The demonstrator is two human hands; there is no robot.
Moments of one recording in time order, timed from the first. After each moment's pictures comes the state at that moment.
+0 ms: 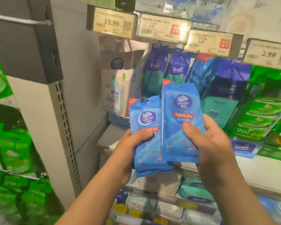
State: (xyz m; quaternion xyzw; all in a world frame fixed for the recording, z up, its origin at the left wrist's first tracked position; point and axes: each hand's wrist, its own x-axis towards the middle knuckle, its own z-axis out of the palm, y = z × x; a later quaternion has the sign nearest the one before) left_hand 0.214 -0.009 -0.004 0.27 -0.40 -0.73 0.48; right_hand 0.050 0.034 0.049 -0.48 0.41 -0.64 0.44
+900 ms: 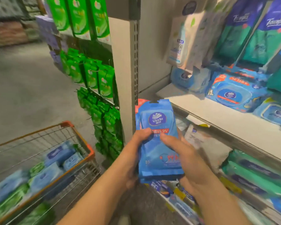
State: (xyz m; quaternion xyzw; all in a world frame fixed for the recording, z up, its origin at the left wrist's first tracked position) left_hand 0.219 0.181 -0.059 0.56 -0.35 -0.58 0.47; right_hand 0.094 0.119 -0.066 -0.43 0.28 -0.32 0.80
